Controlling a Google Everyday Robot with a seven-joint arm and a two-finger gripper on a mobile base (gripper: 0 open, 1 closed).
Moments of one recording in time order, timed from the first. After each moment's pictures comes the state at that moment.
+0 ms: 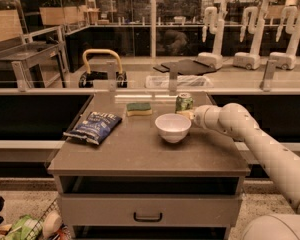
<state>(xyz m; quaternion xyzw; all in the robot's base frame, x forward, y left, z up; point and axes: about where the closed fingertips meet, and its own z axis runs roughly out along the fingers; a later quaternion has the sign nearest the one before) 0.918 -0.174 0.857 -0.18 0.78 0.14 0.58</state>
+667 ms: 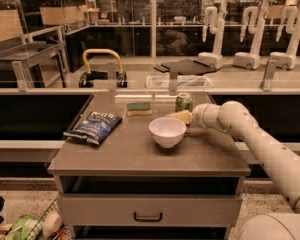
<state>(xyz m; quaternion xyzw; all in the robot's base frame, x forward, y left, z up) 0.919 -0.172 0.859 -0.19 0.78 0.14 0.58</state>
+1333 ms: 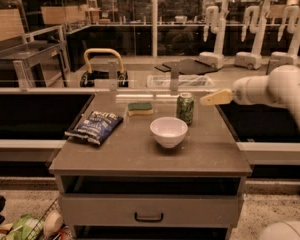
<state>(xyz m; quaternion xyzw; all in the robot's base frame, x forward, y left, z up) 0.869 -0.282 0.966 -0.23 0.79 0.06 0.57</state>
